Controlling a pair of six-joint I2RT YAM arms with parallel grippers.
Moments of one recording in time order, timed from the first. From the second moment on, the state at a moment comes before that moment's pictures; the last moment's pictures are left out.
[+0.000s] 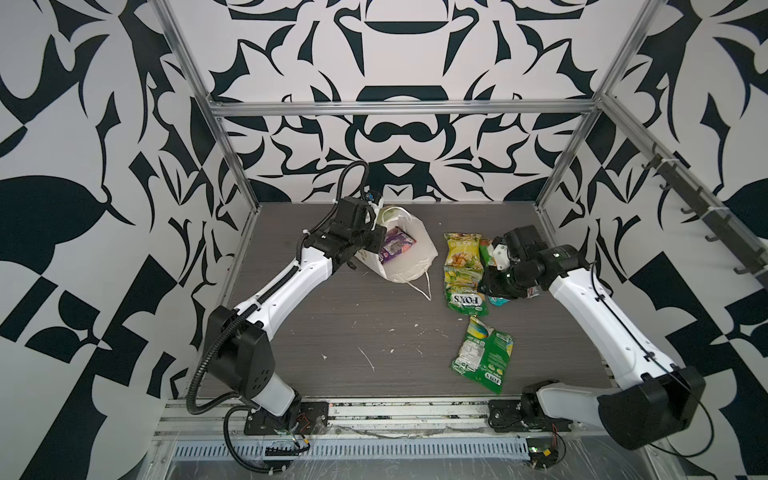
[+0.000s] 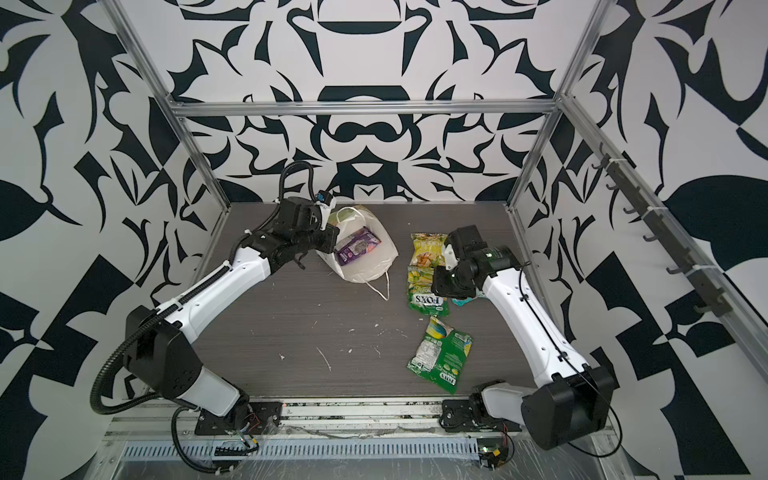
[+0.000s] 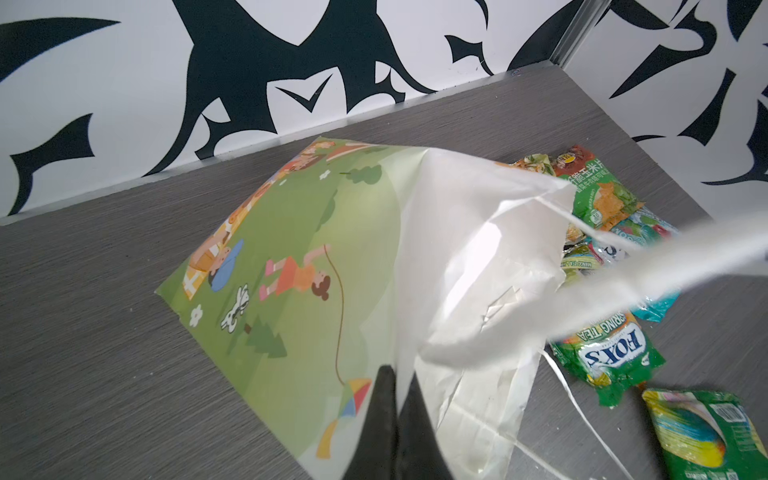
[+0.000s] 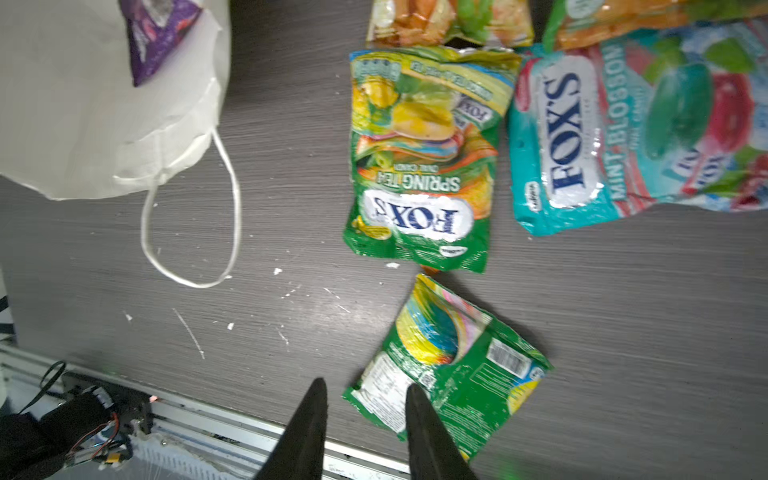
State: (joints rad) left arm -0.53 1.57 1.38 -0.42 0.08 -0.10; right arm 0.28 1.27 1.22 -1.14 -0.24 0.36
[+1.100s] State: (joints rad) left arm -0.53 1.61 1.39 -0.42 0.09 -0.11; right arm 0.60 1.43 0.80 -0.68 -0.14 0.64
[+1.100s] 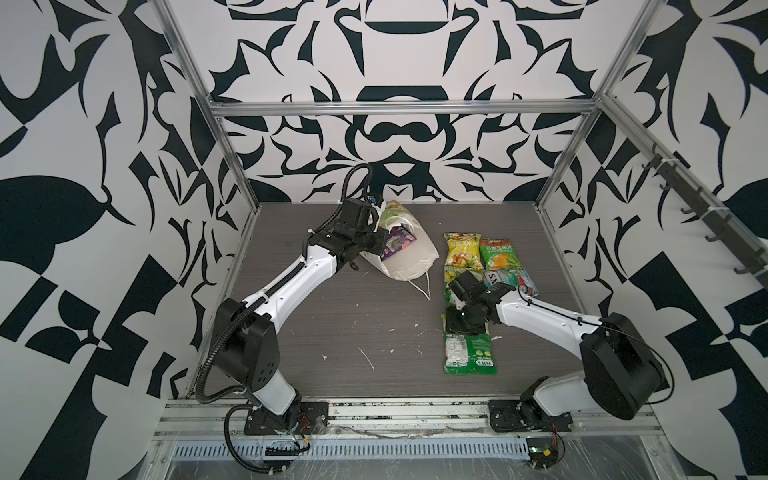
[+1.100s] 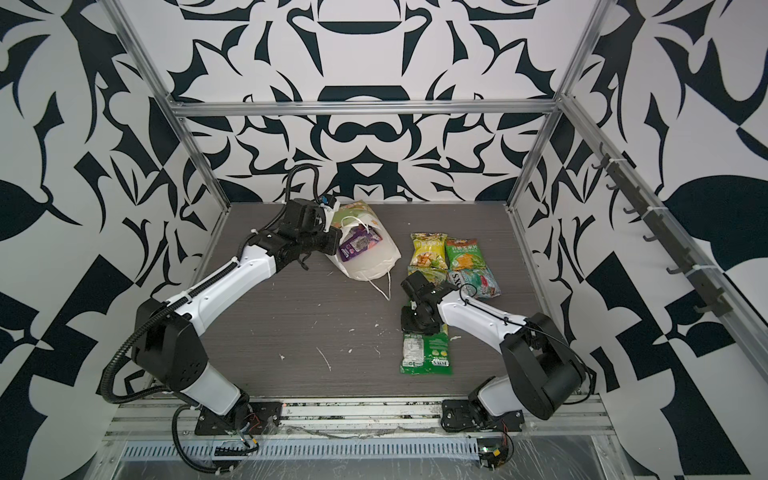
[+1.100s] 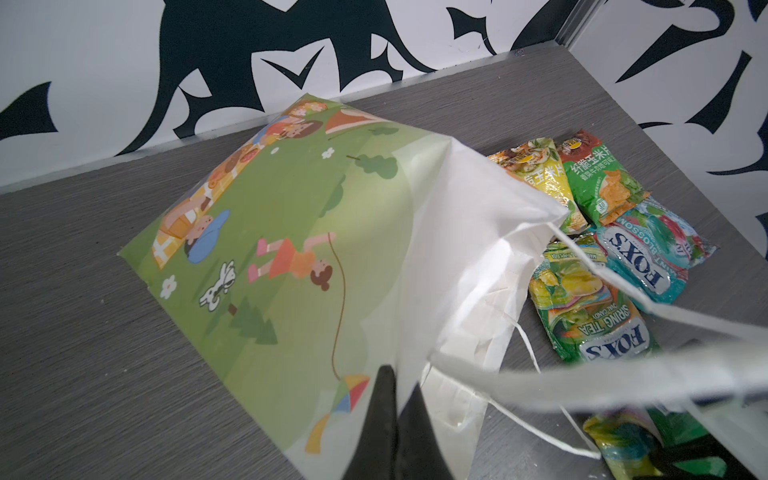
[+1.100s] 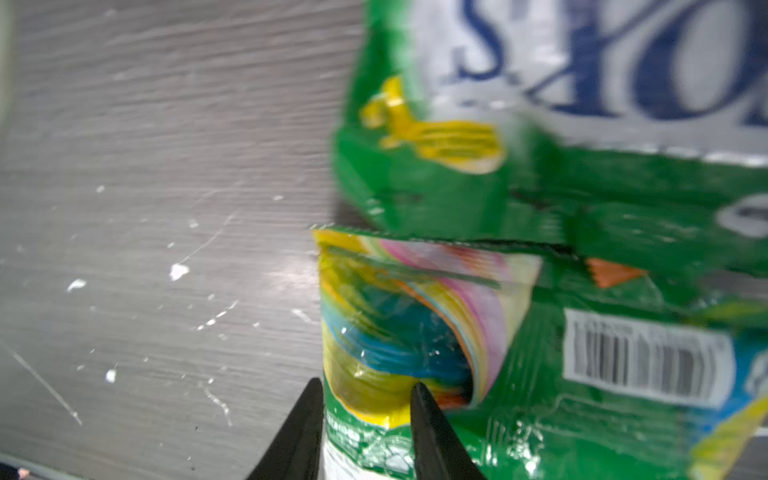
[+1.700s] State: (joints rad) left arm -0.53 1.62 1.39 -0.42 0.11 -0.14; right arm 0.60 1.42 1.08 -0.31 -0.07 0.69
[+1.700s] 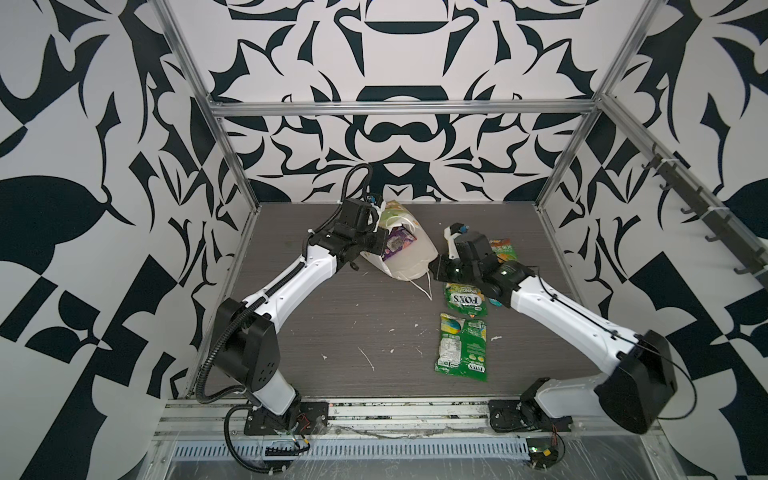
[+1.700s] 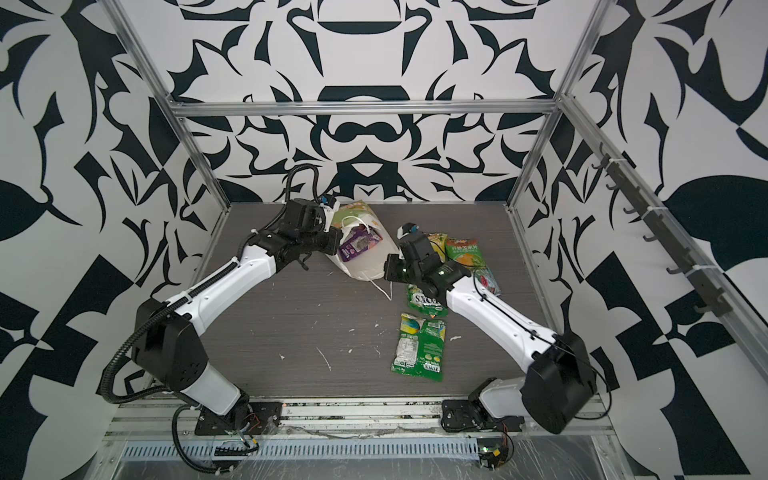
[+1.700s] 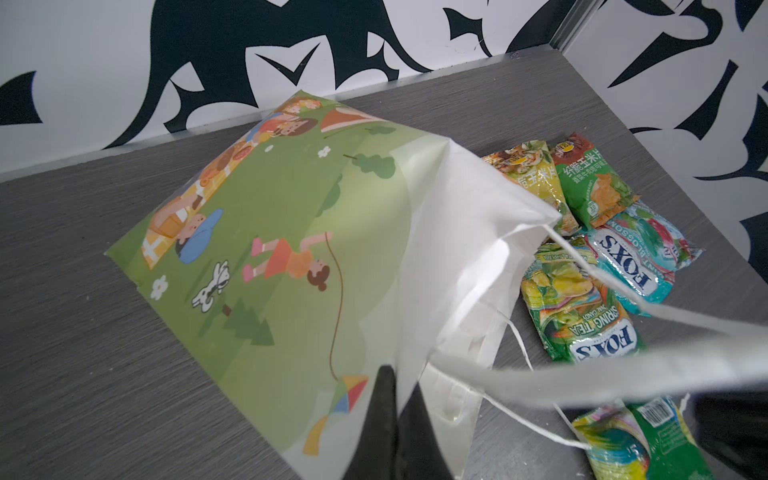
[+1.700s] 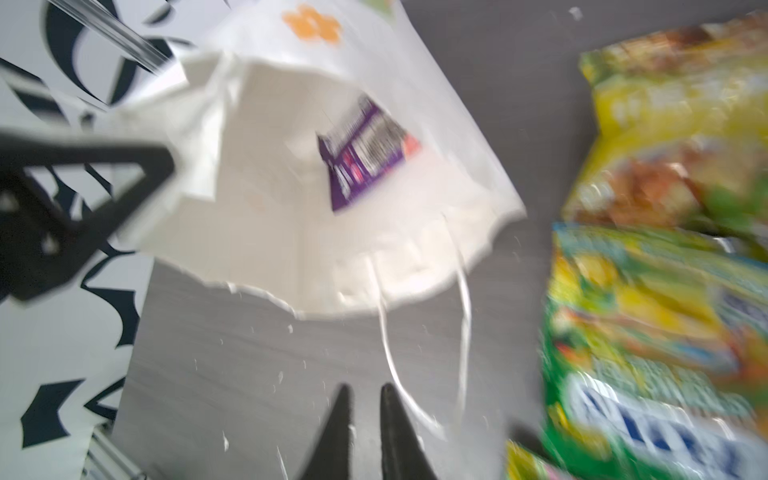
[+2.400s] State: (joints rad) left arm -0.54 1.63 1.44 -0.42 0.13 -0.18; right arm 0.60 1.96 1.26 0.13 0.03 0.99
